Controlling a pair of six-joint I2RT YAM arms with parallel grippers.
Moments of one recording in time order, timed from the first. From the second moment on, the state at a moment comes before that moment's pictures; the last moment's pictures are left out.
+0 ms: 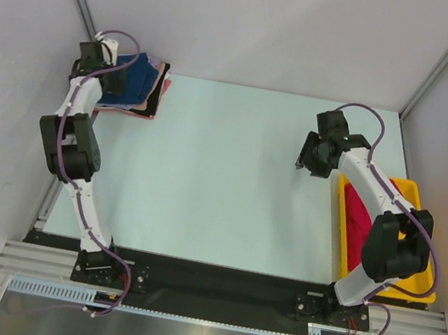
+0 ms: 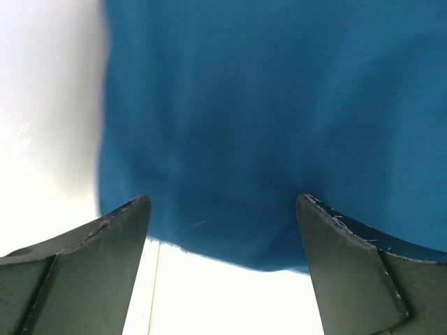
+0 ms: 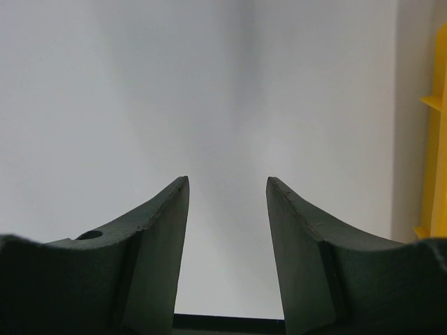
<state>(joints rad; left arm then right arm) 0.29 2.13 1.84 -0.37 -0.05 0.26 0.29 1.64 1.37 -0.76 0.07 0.51</state>
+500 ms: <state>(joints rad) 0.16 2.16 1.85 -0.33 -0.11 0.34 0.29 1.62 1.35 -0.75 0.07 0.51</state>
